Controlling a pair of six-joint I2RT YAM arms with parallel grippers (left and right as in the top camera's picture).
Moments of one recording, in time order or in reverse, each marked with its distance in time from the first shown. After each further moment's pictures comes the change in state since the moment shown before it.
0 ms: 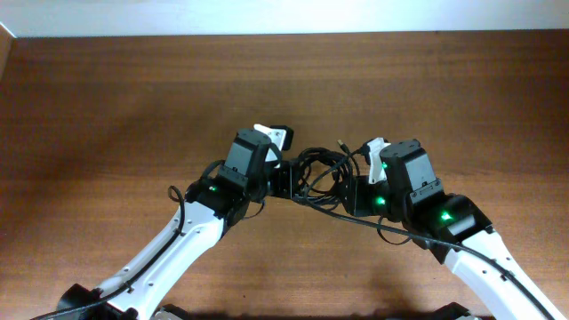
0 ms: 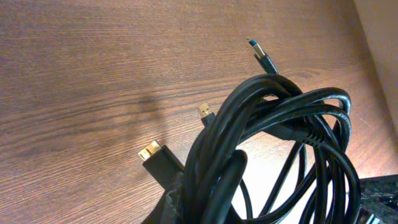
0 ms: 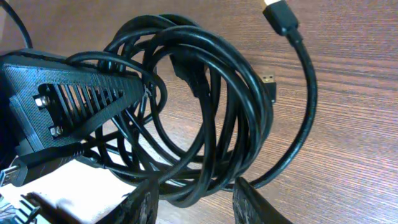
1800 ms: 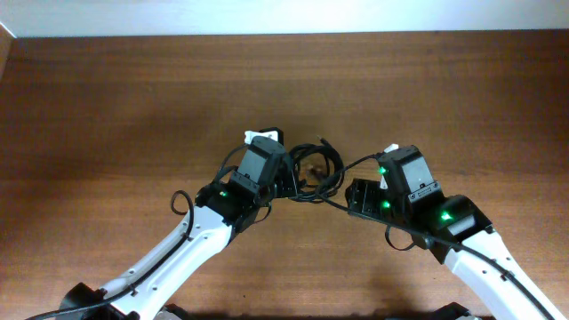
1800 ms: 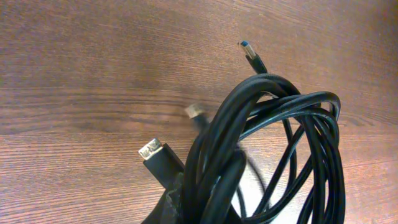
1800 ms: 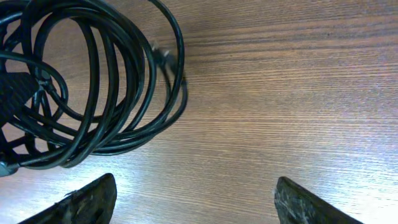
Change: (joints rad) left arm -0.080 0.000 0.000 -0.042 -0.294 -0.225; right arm 0.001 0.000 0.000 -0.145 0.216 0.100
